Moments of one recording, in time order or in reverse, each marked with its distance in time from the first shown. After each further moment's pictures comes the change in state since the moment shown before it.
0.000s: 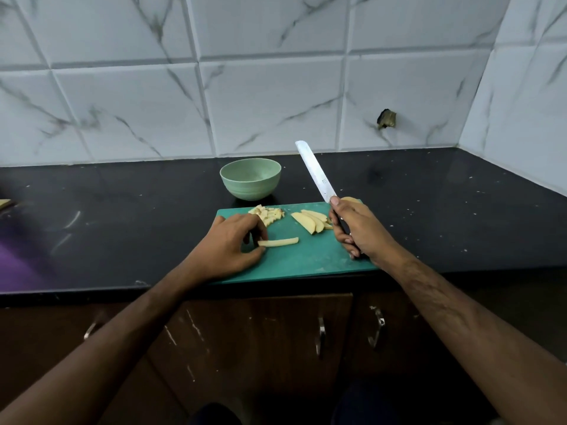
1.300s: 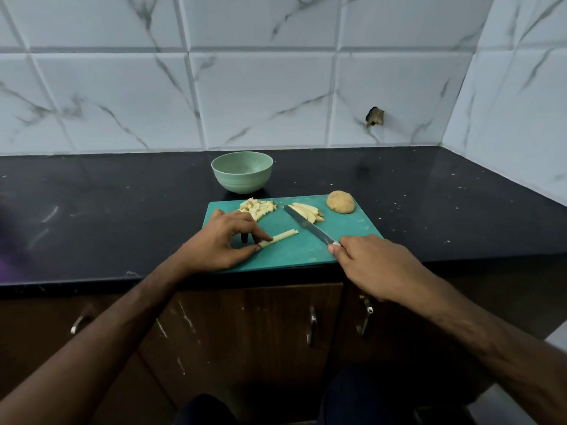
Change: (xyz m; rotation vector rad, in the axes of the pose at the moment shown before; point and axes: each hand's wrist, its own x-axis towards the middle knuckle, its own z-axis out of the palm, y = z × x) left_hand -0.006 0.004 -0.007 -0.157 -0.071 0.090; right_hand -0.085 -0.038 0.010 -1.176 -0.097 0.125
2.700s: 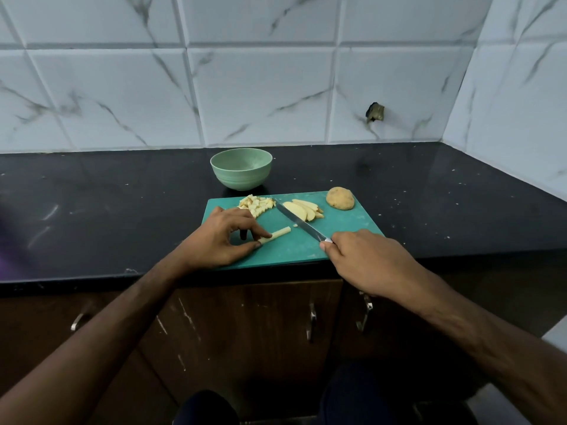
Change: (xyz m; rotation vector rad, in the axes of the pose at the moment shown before) left_hand 0.000 -0.003 0.001 -0.019 0.024 0.007; right_hand 0.003 -0.009 0.001 -0.023 0.021 -0.037
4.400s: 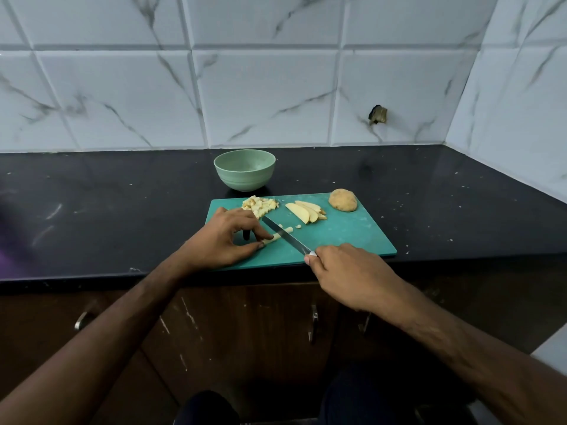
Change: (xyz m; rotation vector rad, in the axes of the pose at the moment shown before) left_hand 0.000 -0.002 0.001 -0.014 -0.008 0.003; right_hand -0.002 -0.022 0.017 0.081 -0.060 -0.042
